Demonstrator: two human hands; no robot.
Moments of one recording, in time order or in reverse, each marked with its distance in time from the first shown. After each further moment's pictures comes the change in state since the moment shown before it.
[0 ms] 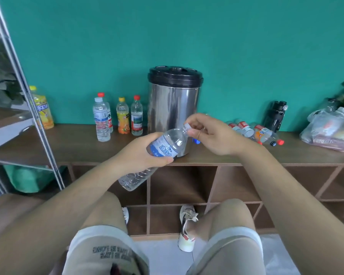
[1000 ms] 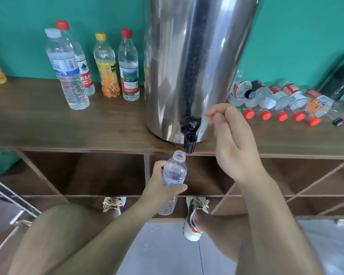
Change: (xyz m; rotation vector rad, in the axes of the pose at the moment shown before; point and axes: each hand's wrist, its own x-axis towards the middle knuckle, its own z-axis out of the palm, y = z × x) left_hand 0.072 -0.221 0.162 -0.457 0.095 -0.526; right_hand 0.061 0.132 0.130 0.214 0.468 0.148
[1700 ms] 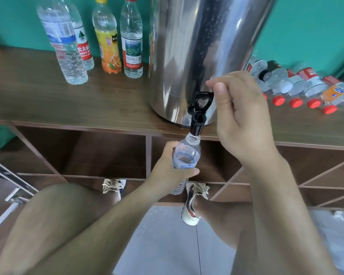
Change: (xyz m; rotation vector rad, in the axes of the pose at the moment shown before) left_hand 0.008 0.002 0.012 0.055 -0.043 0.073; right_hand 0.013 0.008 0.010 -0.291 0.047 -0.308
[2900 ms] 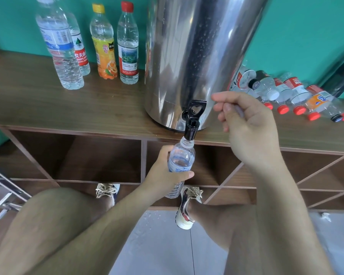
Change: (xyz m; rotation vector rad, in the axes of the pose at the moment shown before) left_hand -0.001 0.004 0.000 -0.017 -0.026 0.026; right_hand -0.007 -0.005 -0.023 0.326 -0.044 0.418
